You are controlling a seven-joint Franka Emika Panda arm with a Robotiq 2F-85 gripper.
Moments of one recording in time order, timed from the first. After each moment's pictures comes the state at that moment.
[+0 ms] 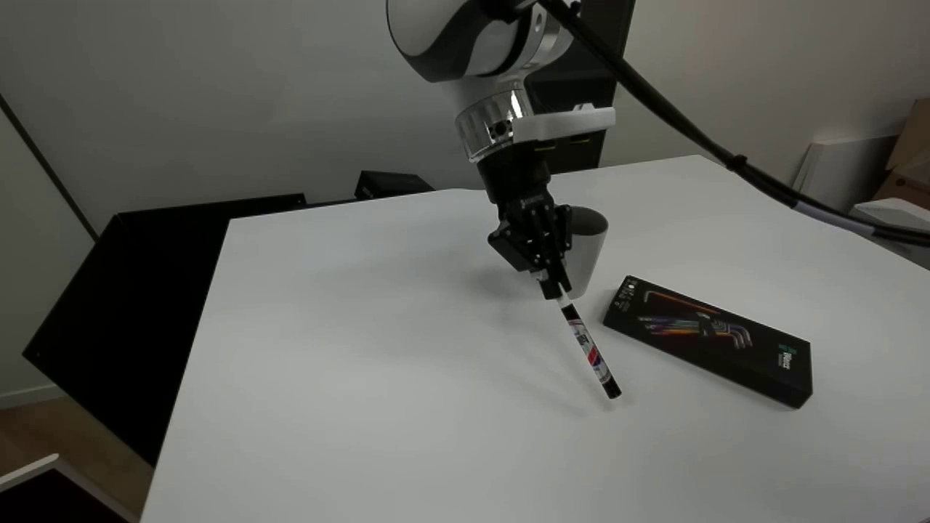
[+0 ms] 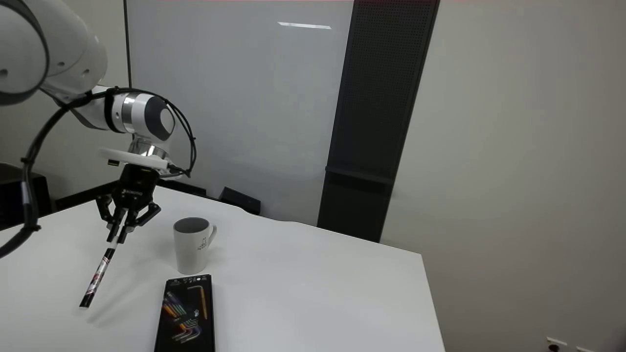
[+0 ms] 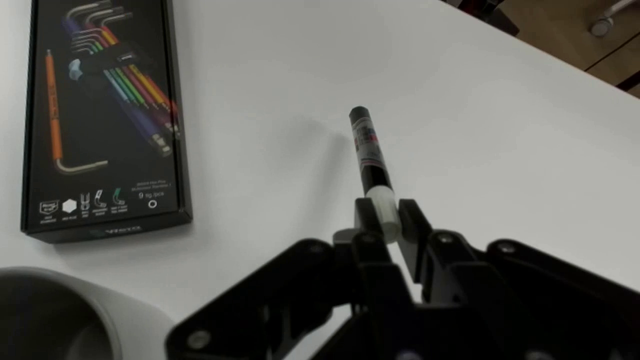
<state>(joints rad) 0.25 1.07 0.06 -0.96 -0.01 1.36 -0.15</state>
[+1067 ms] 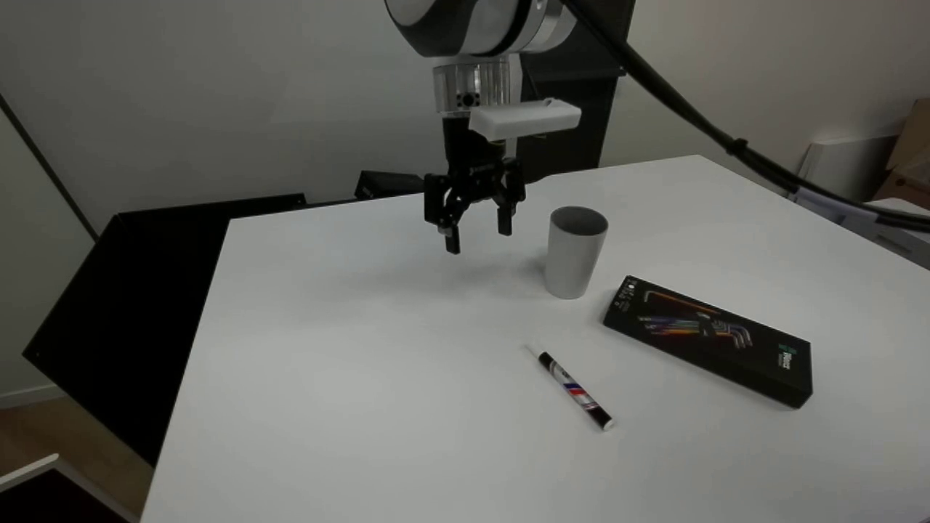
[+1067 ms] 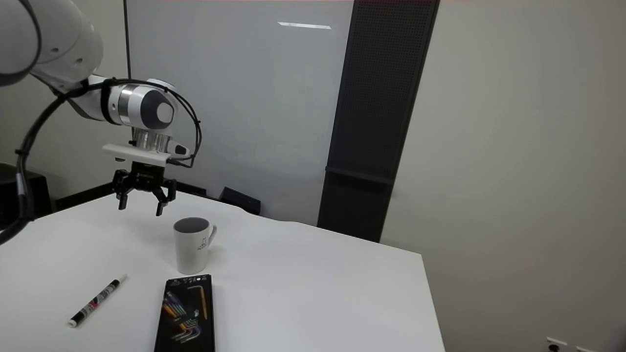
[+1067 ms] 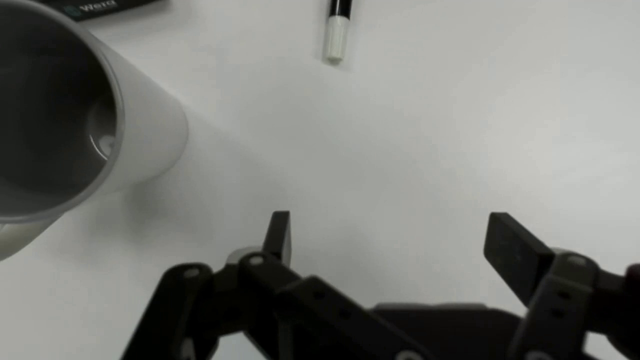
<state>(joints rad) 0.25 1.02 0.05 -1.01 0.06 1.82 -0.05</state>
